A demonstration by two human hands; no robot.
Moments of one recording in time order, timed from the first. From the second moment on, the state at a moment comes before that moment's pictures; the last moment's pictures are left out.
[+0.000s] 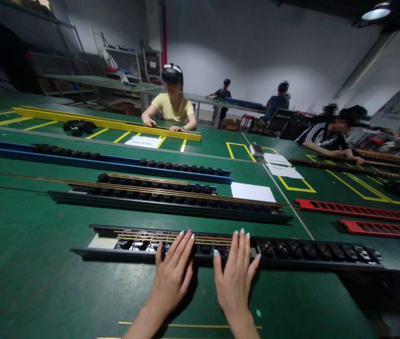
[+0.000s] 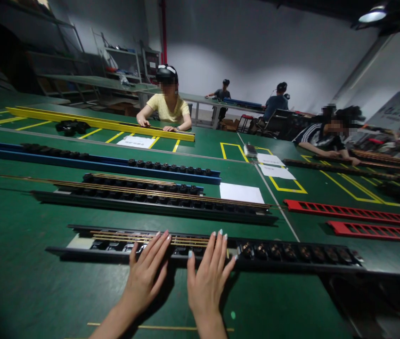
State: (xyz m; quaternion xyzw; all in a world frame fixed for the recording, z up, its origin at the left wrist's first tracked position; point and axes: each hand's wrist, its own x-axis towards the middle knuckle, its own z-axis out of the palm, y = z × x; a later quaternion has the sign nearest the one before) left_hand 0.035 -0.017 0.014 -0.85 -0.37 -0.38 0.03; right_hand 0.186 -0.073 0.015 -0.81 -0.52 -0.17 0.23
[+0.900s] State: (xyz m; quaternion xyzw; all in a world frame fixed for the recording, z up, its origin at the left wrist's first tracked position) left_hand 0.037 -0.020 0.008 -0.84 -0.39 -0.39 -0.01; right_hand 0.181 -0.079 0.024 -0.77 -0.59 -0.16 0.18
